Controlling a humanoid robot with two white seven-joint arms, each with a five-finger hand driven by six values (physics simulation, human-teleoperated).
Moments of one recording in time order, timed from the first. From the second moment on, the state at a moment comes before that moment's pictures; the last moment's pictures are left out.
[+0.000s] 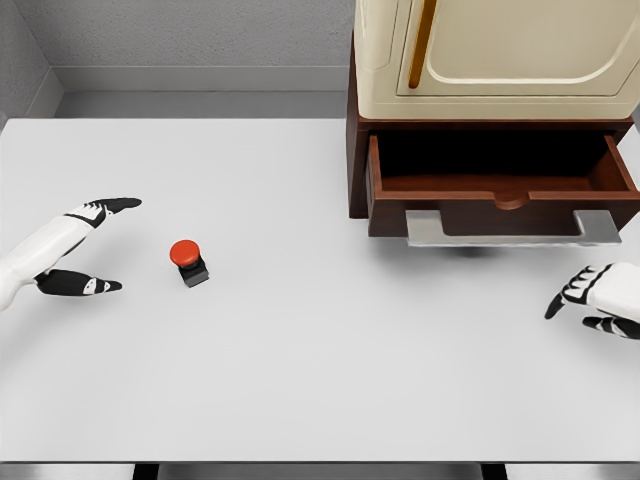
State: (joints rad) left arm -0.02 0.63 0.02 -1.46 -0.21 -0.61 -0.40; right arm 0.25 -1.24 0.08 -1.71 0.26 -0.61 0.26
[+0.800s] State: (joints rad) left arm -0.07 0.51 -0.12 -1.43 0.15 -0.36 -0.40; right arm 0.27 -1.23 0.06 -1.72 0.26 -0.61 0.27
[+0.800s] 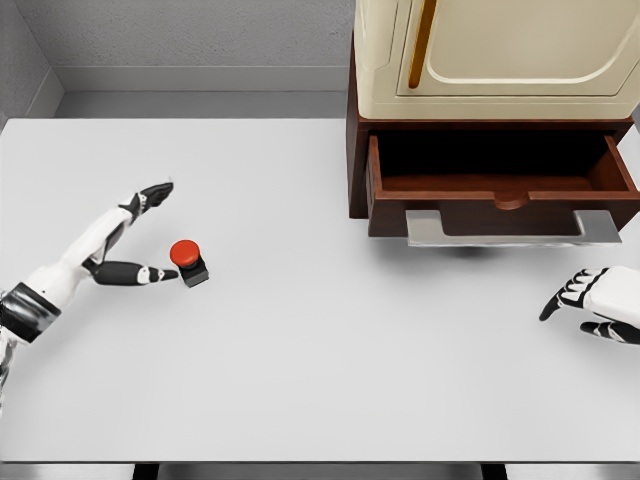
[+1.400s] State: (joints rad) left arm -0.05 0.48 -0.18 -1.40 0.15 -0.35 -0.40; right arm 0.26 -1.23 0.05 -1.72 0.26 -0.61 0.27
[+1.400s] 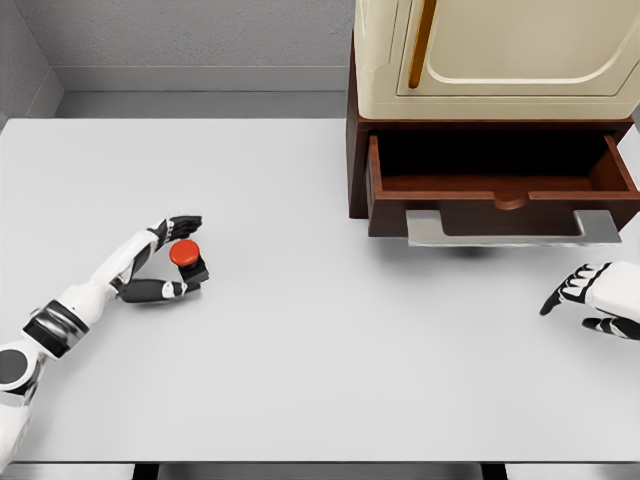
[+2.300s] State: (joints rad) left arm -0.04 0.47 -0.18 -1.43 0.15 -0.37 -0.40; right arm 0.26 -1.23 0.05 -1.72 0.26 -0.61 0.27
